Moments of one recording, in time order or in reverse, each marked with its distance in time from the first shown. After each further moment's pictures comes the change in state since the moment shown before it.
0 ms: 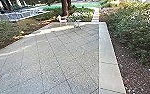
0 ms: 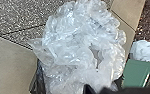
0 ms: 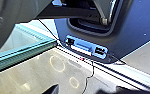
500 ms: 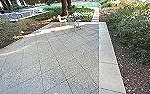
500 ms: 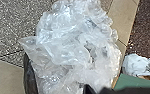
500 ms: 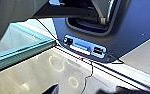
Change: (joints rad) left arm -0.189 -0.063 0.000 -0.086 0.119 -0.003; right arm 0.000 0.001 -0.009 0.002 0.000 0.000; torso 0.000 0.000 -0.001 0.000
